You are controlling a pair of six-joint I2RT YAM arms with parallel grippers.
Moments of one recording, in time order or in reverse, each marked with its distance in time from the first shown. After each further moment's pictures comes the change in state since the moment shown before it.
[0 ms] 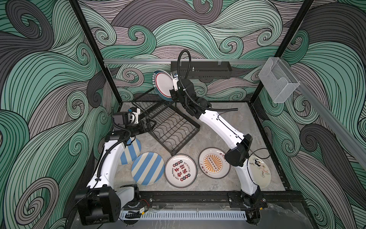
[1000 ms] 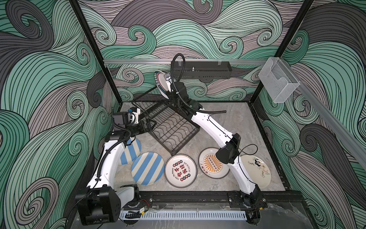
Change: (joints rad) left arm 0.000 0.000 -0.001 0.000 0.007 -0.001; right arm 0.029 0.171 0.157 0.077 0.167 -0.231
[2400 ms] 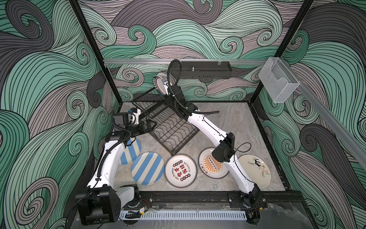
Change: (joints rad) left arm 0.000 0.000 -0.011 0.001 0.004 -0.001; right arm -0.015 0.089 0.025 0.006 -0.038 0.039
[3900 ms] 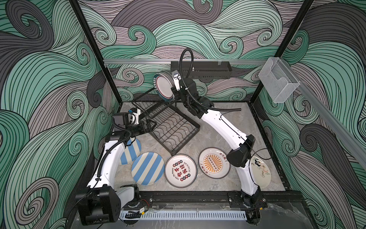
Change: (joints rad) left arm 0.000 0.000 0.000 -0.001 -0.005 0.000; right arm -0.019 -0.339 -0.273 -0.101 -0.071 0.046
